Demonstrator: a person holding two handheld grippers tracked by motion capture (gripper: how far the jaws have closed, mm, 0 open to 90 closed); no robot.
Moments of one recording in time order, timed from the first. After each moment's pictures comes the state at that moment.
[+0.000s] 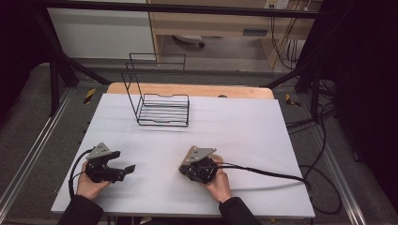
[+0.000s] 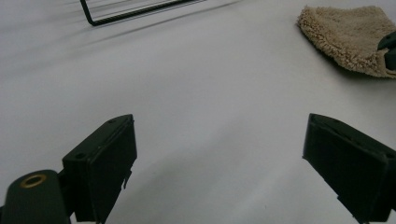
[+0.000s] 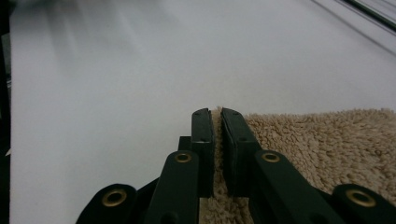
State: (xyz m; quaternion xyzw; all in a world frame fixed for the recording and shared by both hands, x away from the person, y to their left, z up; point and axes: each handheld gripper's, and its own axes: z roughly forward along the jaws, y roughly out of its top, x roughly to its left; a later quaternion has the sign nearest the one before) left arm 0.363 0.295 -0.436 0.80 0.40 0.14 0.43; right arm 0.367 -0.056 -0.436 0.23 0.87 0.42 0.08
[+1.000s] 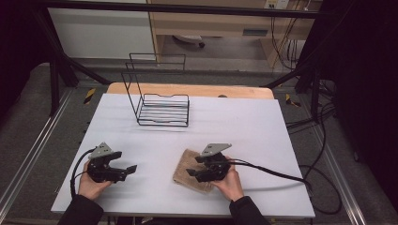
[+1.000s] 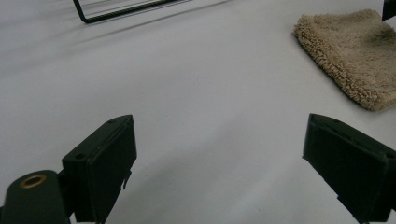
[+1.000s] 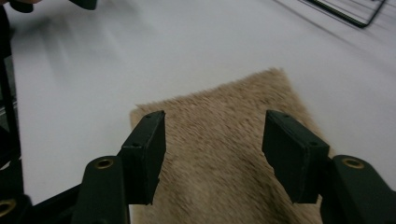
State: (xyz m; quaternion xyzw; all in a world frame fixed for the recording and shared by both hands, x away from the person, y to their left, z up) left arm 0.364 0.290 -0.436 0.80 0.40 0.13 0.43; right arm 0.372 -0.094 -0.423 0.28 0.86 0.43 0.07
